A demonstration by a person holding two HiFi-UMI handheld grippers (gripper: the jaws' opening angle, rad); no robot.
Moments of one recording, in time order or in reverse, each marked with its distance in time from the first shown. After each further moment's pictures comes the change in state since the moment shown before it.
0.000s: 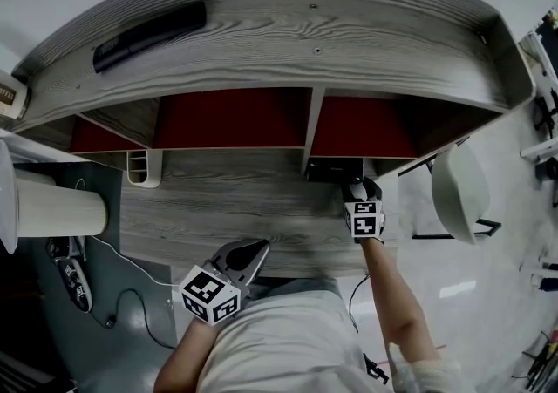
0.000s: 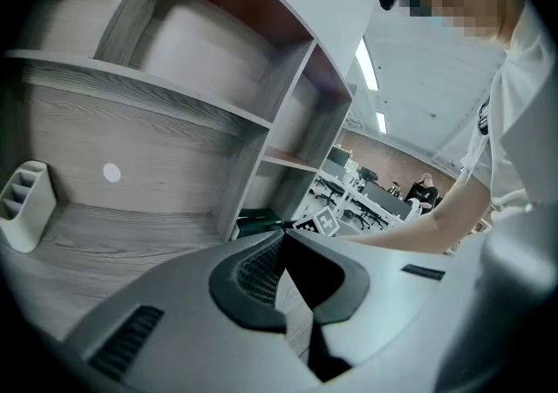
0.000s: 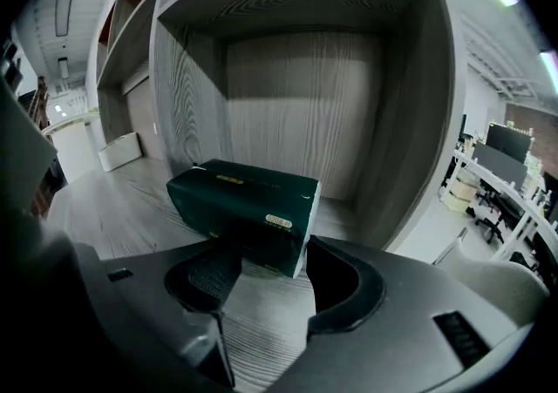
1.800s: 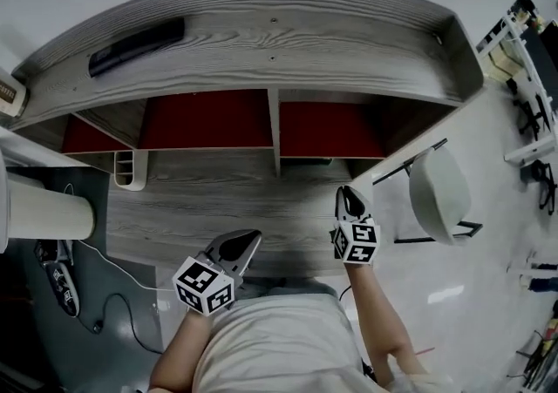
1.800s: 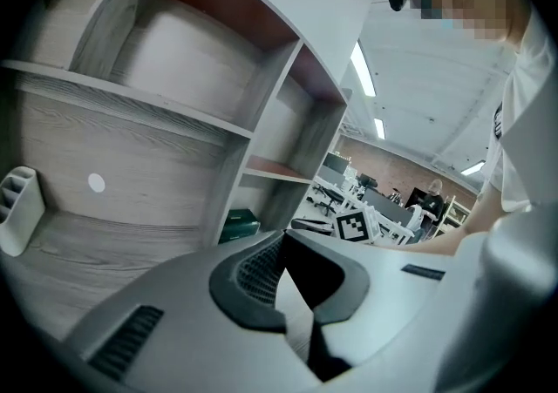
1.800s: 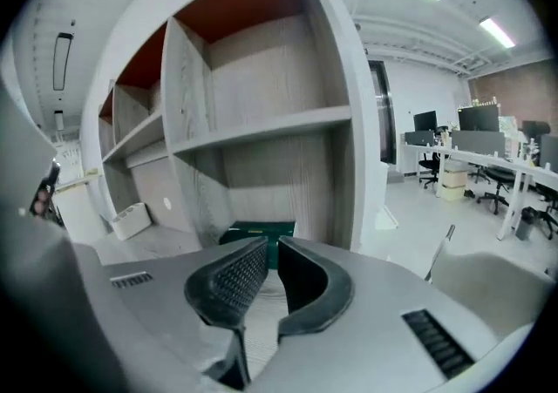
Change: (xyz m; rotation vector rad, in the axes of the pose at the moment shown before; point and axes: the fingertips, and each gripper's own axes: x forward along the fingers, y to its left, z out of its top) left arm 0.026 -0.030 0.025 0.004 -0.055 -0.004; right arm -0.113 -0.014 0.061 0.191 -0.276 -0.002
